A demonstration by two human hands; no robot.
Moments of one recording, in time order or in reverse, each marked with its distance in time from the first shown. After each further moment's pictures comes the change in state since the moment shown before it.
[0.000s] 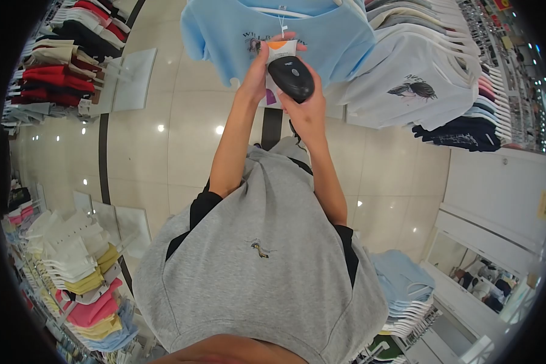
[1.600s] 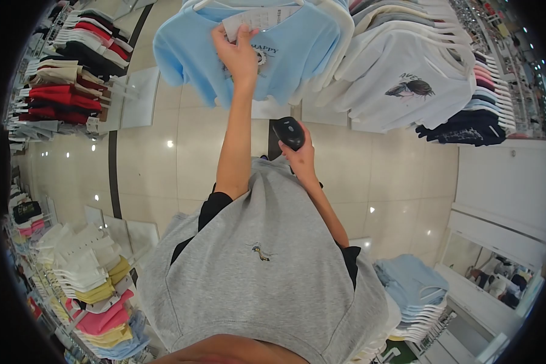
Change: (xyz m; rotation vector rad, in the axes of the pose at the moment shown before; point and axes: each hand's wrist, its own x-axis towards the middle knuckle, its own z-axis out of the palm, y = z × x) left_hand 0.050 0.033 0.014 0.418 0.707 0.584; right_hand -0.076 0.111 -0.027 0.012 0.066 0.230
